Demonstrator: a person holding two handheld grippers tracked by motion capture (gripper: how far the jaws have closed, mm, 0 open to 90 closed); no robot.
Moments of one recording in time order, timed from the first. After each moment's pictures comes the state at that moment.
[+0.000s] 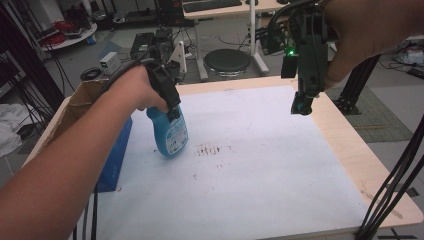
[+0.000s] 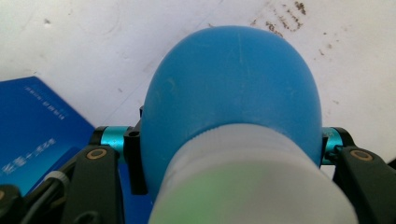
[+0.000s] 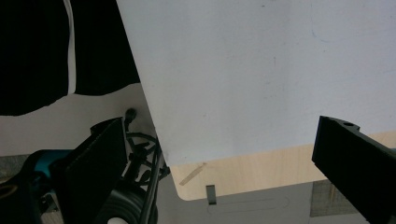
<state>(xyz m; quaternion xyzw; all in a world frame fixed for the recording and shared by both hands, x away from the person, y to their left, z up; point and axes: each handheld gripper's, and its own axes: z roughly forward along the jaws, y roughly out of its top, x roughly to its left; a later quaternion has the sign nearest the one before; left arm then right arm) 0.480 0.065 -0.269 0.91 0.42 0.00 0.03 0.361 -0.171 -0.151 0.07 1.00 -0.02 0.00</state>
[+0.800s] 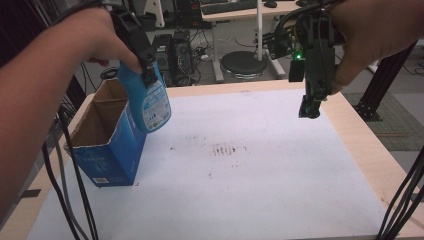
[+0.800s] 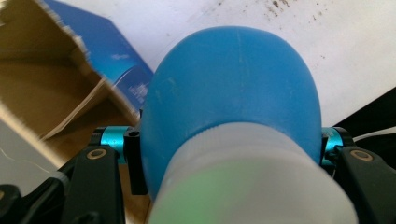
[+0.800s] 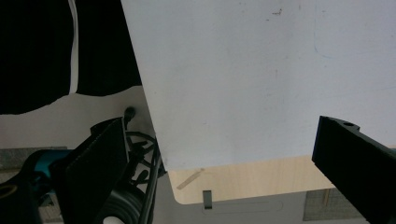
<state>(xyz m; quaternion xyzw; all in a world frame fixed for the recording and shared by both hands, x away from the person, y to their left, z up) 0.448 0.133 -0.148 0.89 0.46 0.02 0.02 0.361 -0.150 -0.153 0.05 1.00 -0.03 0.00</state>
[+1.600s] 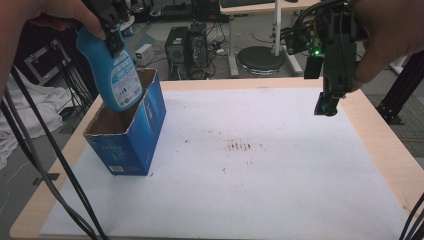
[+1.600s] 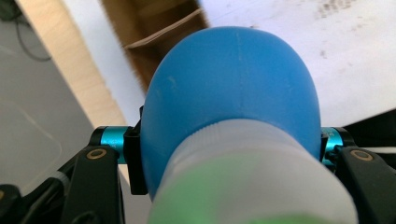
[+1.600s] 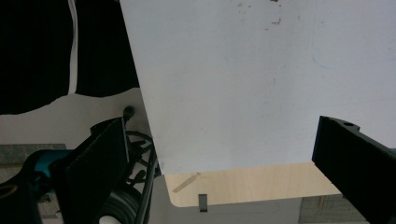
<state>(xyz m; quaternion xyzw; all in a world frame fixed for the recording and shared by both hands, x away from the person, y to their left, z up) 0.437 0.225 -0.108 0.81 0.59 0.03 0.02 0.369 -0.136 -0.157 0.04 1.00 -0.03 0.00</state>
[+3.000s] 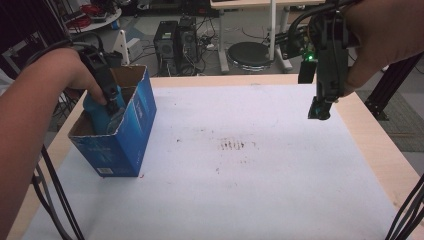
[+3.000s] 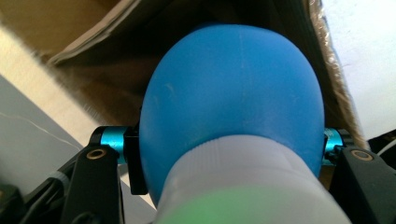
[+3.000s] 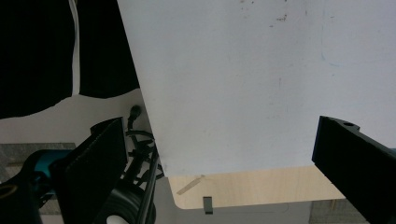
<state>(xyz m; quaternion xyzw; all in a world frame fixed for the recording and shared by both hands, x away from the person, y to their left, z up) 0.461 0.242 -0.264 0.88 0.47 -0.02 -0.05 0.380 -0.135 -0.171 0.05 1.00 -0.04 -0.02</state>
